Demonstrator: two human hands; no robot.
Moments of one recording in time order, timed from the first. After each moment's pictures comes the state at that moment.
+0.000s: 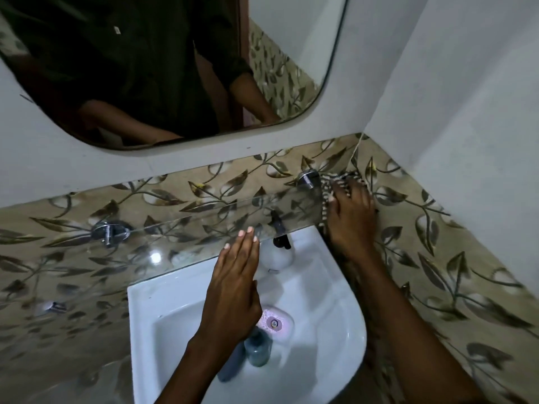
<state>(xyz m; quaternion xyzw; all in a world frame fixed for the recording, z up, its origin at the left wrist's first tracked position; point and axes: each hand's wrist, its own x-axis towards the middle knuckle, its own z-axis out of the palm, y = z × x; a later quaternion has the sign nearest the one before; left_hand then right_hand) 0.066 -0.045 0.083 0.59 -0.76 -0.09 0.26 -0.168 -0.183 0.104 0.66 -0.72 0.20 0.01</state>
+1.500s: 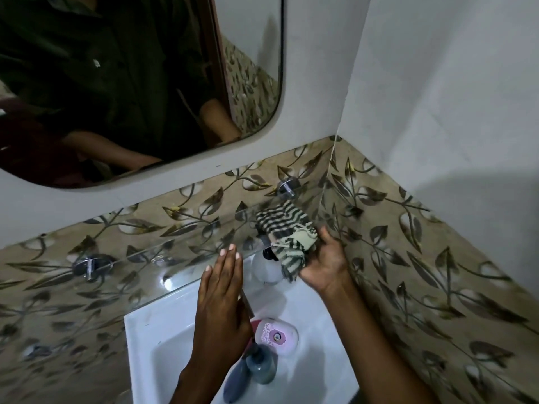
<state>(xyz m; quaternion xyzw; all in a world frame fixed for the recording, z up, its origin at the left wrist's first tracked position) 0.059 -0.046 0.085 0.61 -0.75 -0.10 0.24 -0.142 -0.152 0.079 -0.08 -0.22 0.54 -0.81</state>
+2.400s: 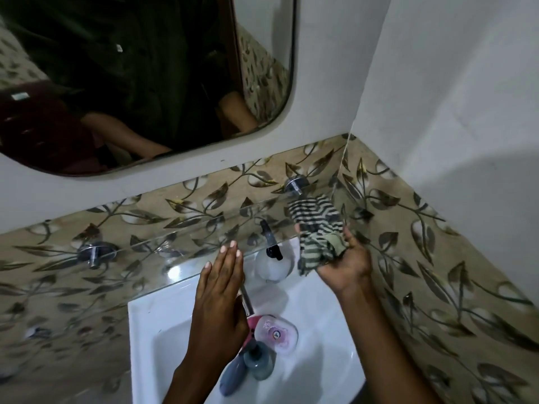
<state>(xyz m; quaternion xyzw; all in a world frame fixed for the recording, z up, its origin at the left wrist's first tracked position) 0.056 -0.046 0.089 0.63 -0.74 -0.10 0.22 -0.169 -0.159 0.071 -0.03 -0.27 0.57 -0.78</state>
